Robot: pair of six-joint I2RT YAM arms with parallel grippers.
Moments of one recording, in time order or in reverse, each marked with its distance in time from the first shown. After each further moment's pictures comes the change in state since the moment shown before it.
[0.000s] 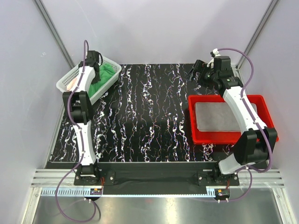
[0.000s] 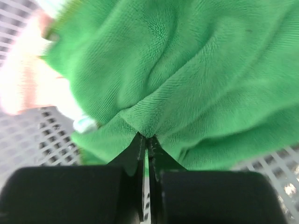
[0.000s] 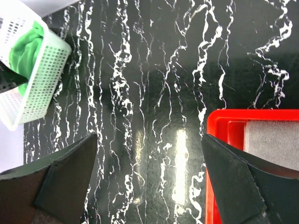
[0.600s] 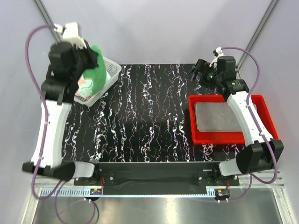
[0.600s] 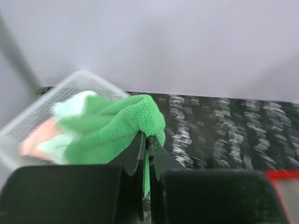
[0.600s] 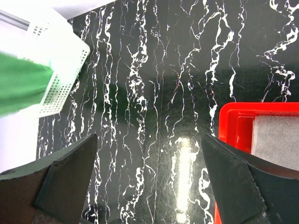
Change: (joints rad) left arm -0.222 -0.924 -0.204 0.113 0.256 -0.137; right arm 0.021 -0.106 0.006 -0.046 -0.002 0.016
